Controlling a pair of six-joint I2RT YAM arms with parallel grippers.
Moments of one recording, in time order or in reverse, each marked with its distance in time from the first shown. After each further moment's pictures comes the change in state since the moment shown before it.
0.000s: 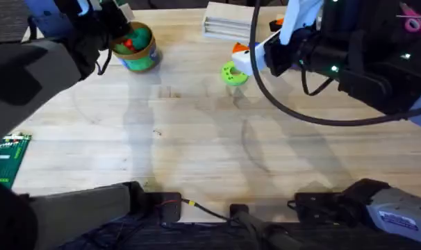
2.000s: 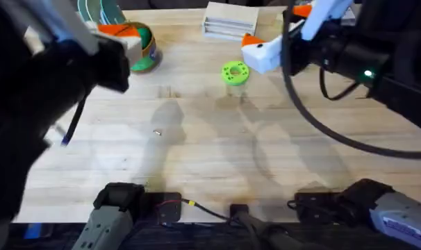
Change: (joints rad) left arm -0.247 -0.755 0.000 -0.741 -0.087 0.456; right arm 0.000 -0.158 -0.001 -0.074 0.000 0.011
